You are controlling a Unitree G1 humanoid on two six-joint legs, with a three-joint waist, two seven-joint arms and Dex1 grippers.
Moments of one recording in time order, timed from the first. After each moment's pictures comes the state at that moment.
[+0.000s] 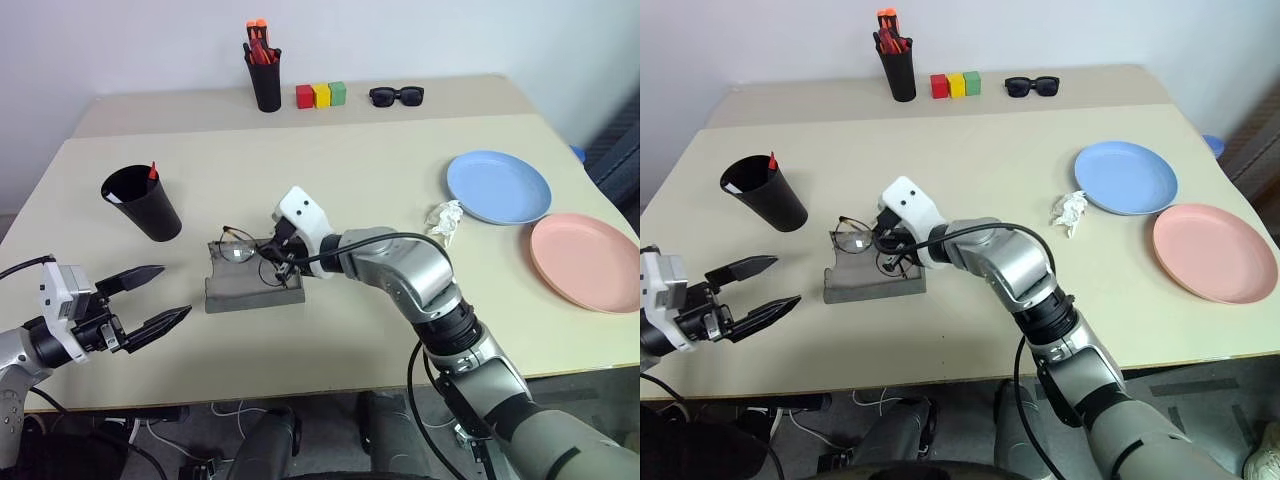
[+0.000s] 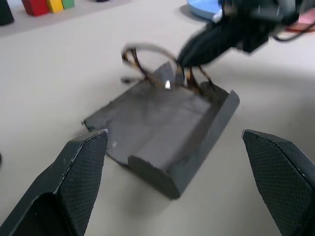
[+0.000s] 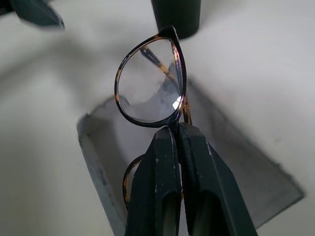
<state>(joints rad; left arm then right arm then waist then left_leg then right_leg) 0.21 0.75 0.53 -0.24 -0.65 0.26 -1.14 -0.75 -0.13 0.41 -0.08 0.29 0.97 0.54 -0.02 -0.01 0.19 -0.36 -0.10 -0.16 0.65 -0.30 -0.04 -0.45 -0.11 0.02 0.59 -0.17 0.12</state>
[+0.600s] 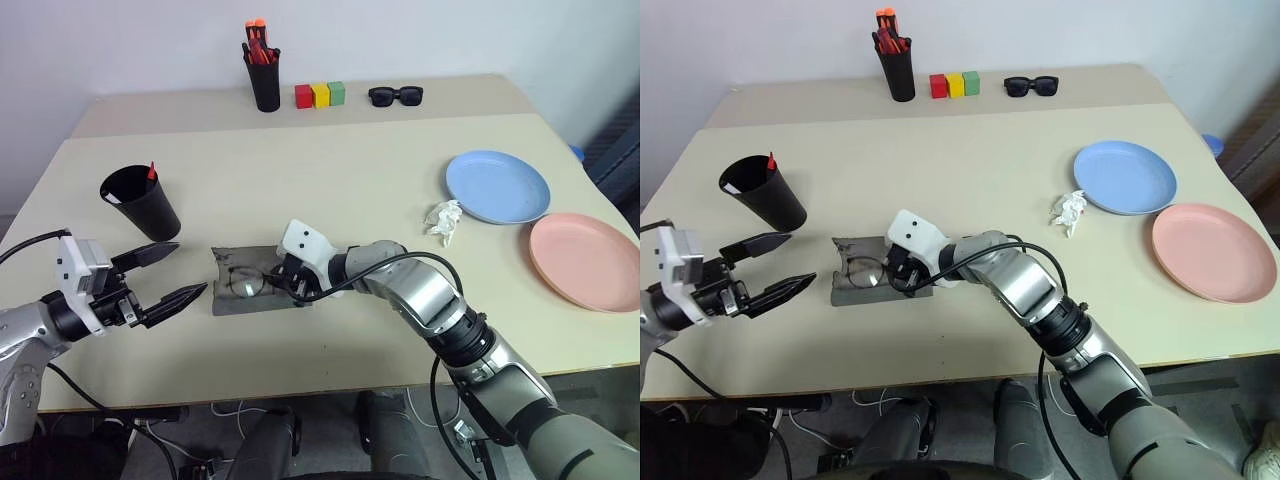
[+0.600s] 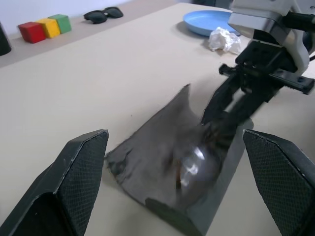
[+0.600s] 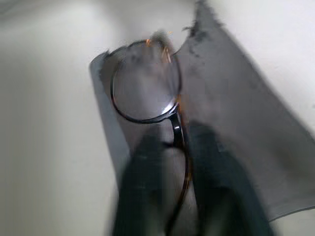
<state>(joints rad) 0.07 0.76 0.44 -0.26 -0.64 0.30 -1.08 -0.73 -0.26 0.53 -0.12 0.22 0.86 0.73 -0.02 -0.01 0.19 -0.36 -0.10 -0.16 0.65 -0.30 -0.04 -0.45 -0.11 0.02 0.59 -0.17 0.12</state>
